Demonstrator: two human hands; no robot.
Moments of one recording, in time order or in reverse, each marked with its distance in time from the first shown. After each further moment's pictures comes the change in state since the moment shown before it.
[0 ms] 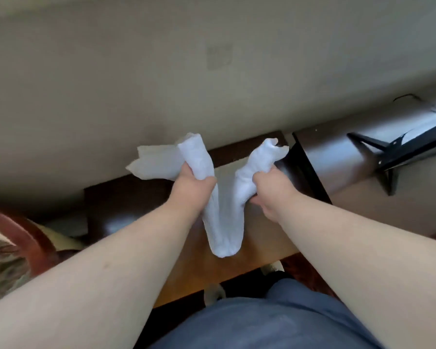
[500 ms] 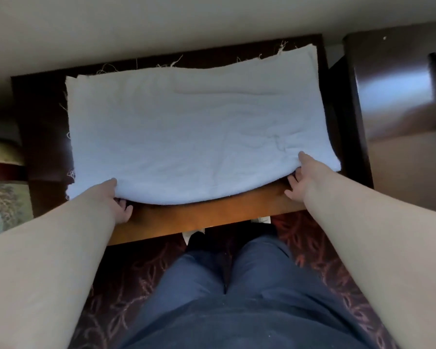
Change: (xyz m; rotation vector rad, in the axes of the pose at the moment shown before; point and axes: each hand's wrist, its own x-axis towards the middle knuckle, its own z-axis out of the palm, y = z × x) left_hand 0.056 -0.251 -0.027 -0.705 0.556 -1.036; right_hand 0.144 0.151 -0.108 0.219 0.344 0.541
